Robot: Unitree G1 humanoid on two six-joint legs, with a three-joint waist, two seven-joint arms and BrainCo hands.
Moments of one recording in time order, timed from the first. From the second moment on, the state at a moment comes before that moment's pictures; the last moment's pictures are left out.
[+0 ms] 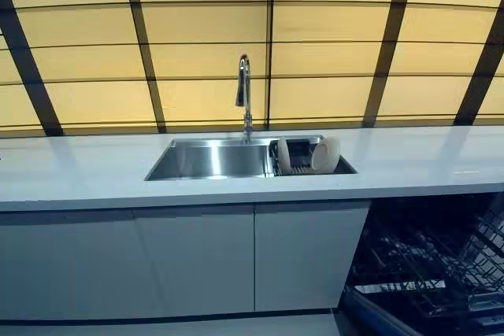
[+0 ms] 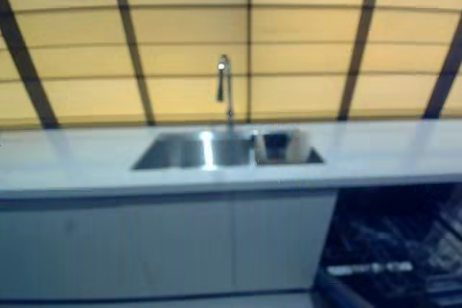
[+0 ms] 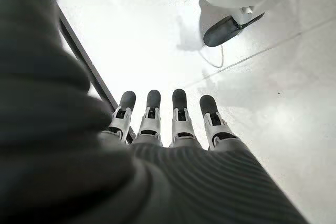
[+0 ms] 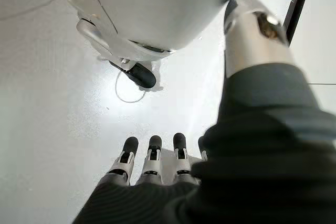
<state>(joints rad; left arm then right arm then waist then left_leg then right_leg) -0.02 0.27 -0.34 1.19 0.07 0.01 -0.07 0.00 -0.29 0.27 1.18 -0.03 0.08 0.10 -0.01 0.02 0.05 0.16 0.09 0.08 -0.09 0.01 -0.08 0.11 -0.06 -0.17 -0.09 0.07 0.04</state>
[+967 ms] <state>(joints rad) 0.02 0.31 -0.33 1.08 0.07 0.06 -0.09 0.05 -0.40 0.24 0.43 0.55 0.10 0.66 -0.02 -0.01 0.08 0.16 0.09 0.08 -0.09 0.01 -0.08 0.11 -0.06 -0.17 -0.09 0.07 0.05</state>
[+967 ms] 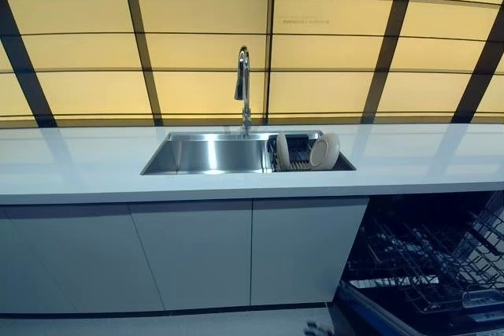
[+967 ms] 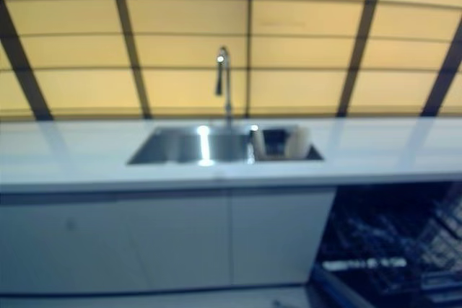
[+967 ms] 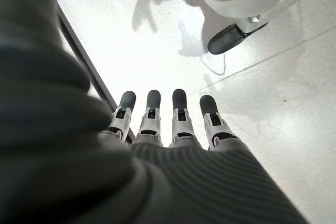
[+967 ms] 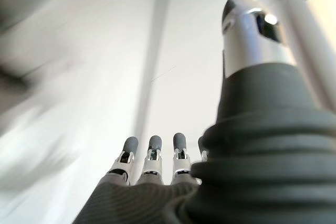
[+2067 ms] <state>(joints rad) 0.03 0.29 -0.35 1.17 0.10 -0.03 -0.06 -0.52 -0.85 -0.15 -0.03 0.69 -0.19 -0.32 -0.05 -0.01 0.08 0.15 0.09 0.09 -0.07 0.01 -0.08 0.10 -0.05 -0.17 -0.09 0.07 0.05</state>
